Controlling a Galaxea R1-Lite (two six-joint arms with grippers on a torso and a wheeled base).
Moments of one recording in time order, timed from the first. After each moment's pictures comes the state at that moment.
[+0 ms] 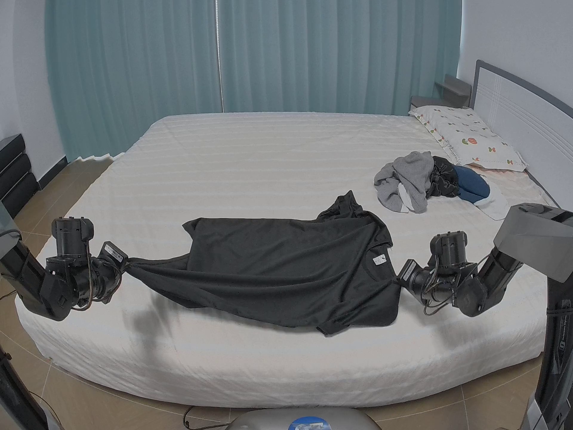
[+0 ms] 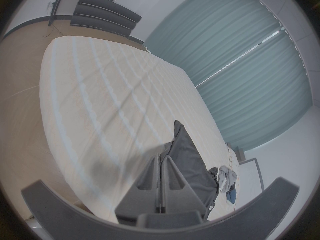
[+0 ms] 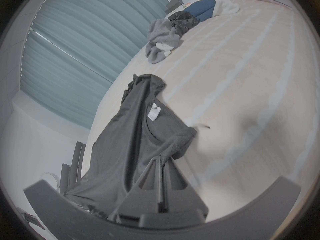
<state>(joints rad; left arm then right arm) 0.05 1.91 -0.60 -0.76 0.00 -1.01 0.22 2.31 -0.92 -0.81 0.09 0.84</state>
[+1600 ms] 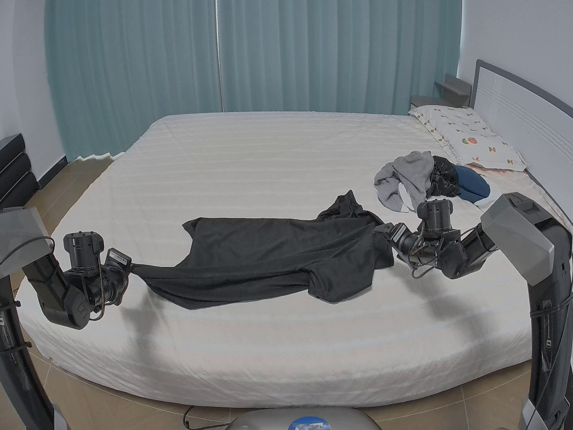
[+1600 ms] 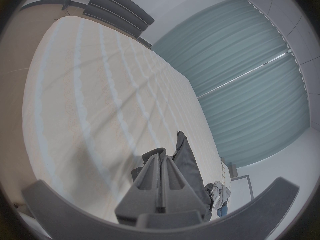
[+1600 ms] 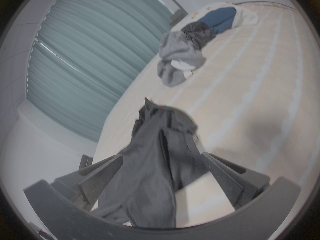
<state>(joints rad) 0.09 2.13 -0.59 -1.04 0.00 -1.12 0.20 2.44 -1.30 -0.61 0.11 0.86</state>
